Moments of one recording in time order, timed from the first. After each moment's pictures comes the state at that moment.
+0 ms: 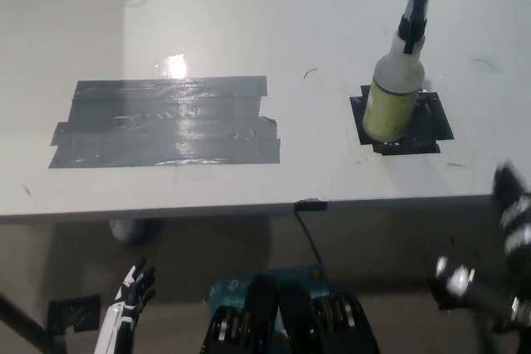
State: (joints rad) left_arm 0.12 0.07 0.02 0.13 0.06 -0.25 -0.02; right_arm 0.06 -0.07 -0.03 -0.40 -0.08 -0.11 -0.01
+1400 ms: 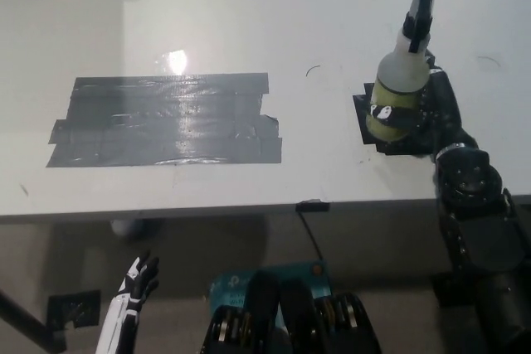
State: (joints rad) left_arm 0.09 0.07 0.02 0.14 0.09 -0.26 -0.02; right_arm -0.73 -0.11 -0.03 0.66 -0.14 0.08 -0.11
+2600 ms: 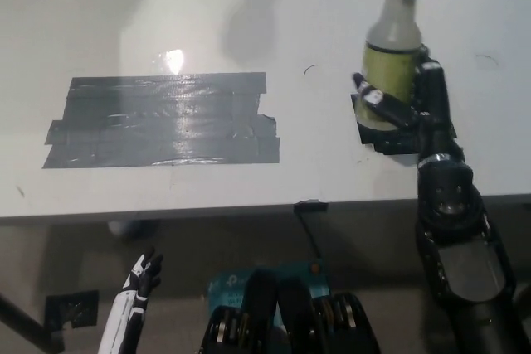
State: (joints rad) left_arm 0.08 0.07 0.01 0.14 0.13 -0.27 -0.02; right_arm -0.64 -0.03 0.03 0.36 -0.16 0.09 -0.21
